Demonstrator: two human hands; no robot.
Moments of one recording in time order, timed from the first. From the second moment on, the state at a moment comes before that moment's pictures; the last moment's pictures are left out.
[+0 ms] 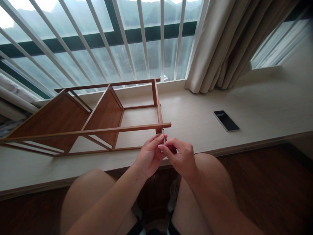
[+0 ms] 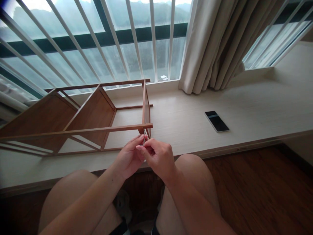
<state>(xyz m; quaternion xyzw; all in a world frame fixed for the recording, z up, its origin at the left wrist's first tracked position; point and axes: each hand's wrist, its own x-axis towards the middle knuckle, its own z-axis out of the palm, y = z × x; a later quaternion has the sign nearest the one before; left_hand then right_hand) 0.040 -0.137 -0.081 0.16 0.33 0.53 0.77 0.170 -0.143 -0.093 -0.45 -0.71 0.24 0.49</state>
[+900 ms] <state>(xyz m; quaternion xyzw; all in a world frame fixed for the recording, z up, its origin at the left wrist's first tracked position) 0.040 -0.134 -0.075 0.18 0.31 0.52 0.77 0.155 -0.152 -0.092 -0.44 -0.56 0.45 0.53</state>
